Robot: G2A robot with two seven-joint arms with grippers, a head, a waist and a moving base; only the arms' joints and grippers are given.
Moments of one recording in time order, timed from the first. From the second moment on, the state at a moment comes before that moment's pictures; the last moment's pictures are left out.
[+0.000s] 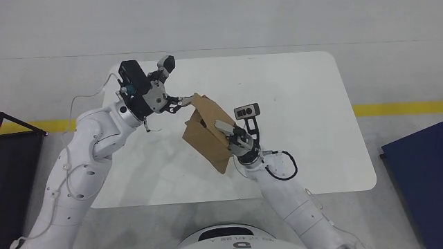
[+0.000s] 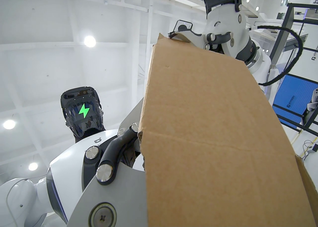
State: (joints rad) left arm 1.34 -1.01 -1.34 -1.82 1.08 -0.68 0.08; right arm -1.41 -1.47 1.01 -1.35 1.08 -0.63 1.17
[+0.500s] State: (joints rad) left arm 1.32 -1.01 -1.29 -1.82 1.12 -0.75 0.05; right arm -1.40 -1.48 1.00 -1.34 1.07 -0.62 1.17
